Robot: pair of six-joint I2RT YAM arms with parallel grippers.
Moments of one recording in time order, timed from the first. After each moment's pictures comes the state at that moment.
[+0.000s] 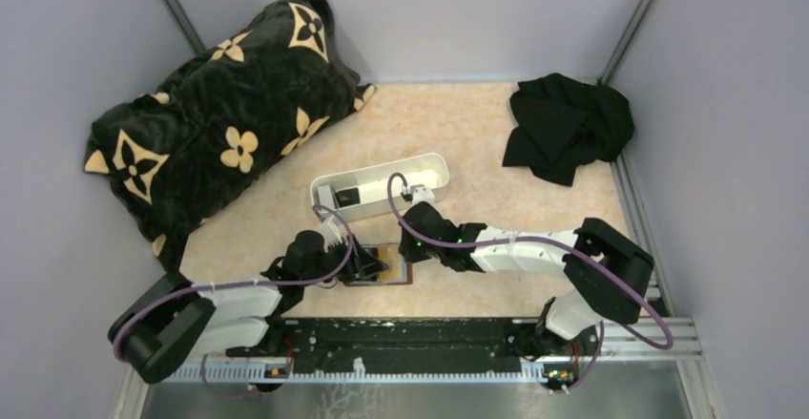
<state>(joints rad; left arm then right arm) -0.69 1.12 0.07 0.61 0.30 -0.94 1.05 1.48 0.77 -0.06 0.19 0.69</state>
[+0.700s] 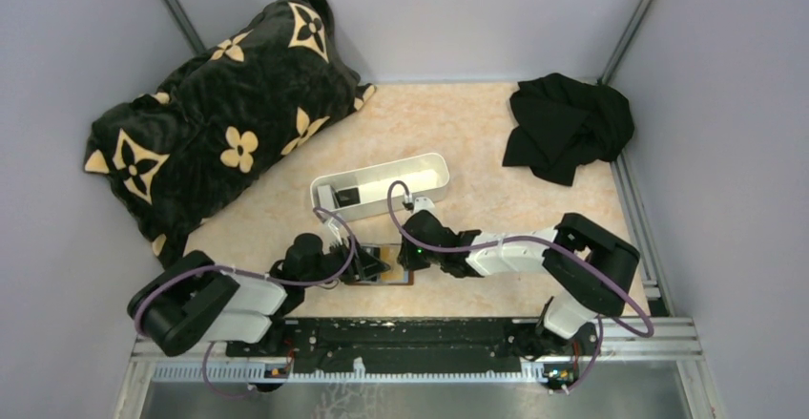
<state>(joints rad) -0.68 1.28 0.02 0.86 0.34 -0.96 1.05 1.57 0.70 0.09 0.11 0.76</state>
